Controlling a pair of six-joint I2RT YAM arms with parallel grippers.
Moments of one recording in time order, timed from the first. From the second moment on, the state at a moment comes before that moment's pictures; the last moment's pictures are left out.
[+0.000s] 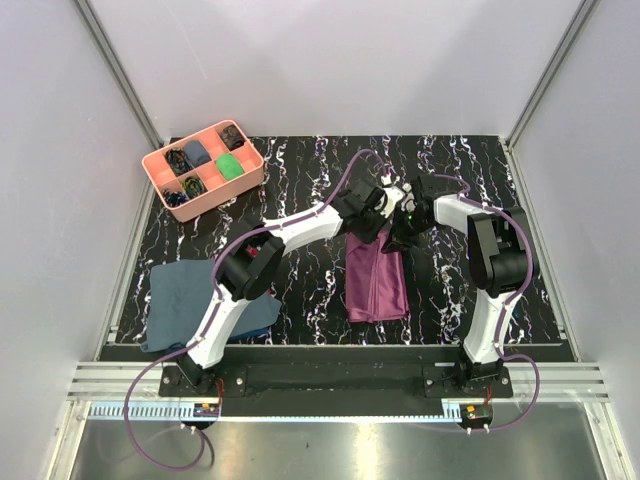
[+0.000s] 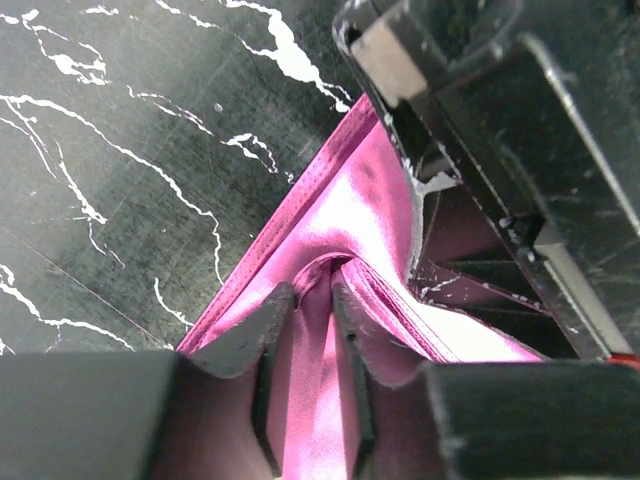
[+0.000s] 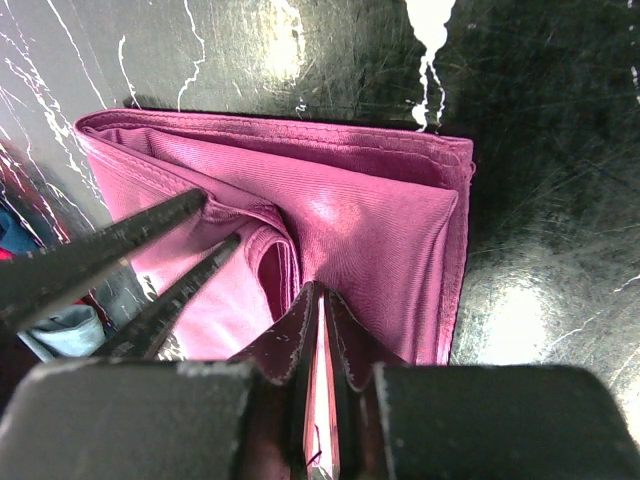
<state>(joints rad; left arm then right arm) -0.81 2.28 1.81 -0.40 0.10 0.01 0.20 1.96 1.23 -0.50 -0.46 0.40</state>
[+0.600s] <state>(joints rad) -0.79 2.20 1.67 -0.35 -0.03 -0.06 0.20 1.96 1.23 -0.50 -0.46 0.41</state>
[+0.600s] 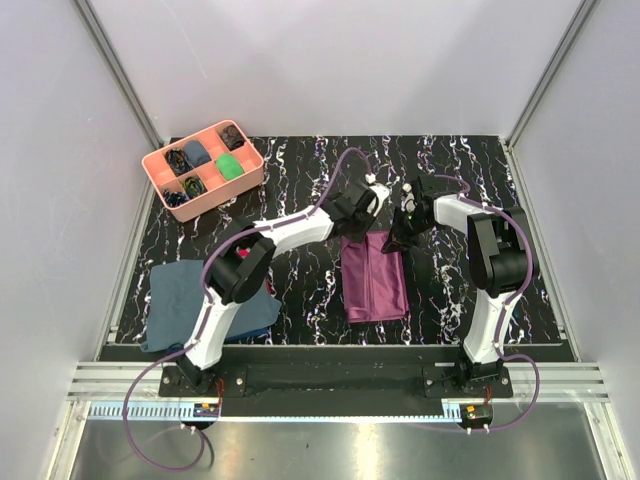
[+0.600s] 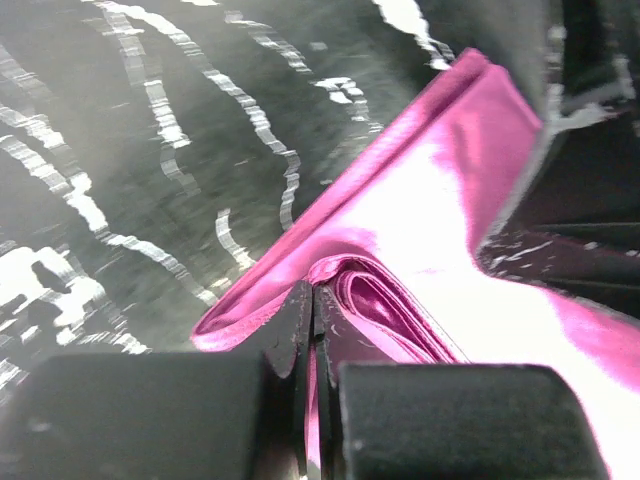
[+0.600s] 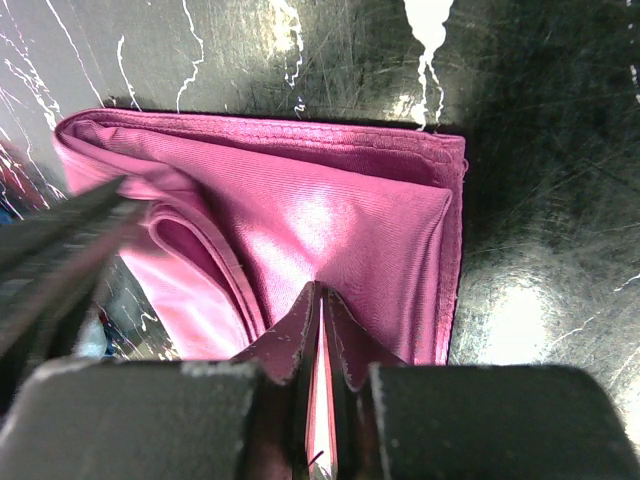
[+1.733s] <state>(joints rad) -0.78 2.12 1.69 -0.42 -0.08 -0.22 0.20 1.96 1.25 -0.53 -0.46 0.42</state>
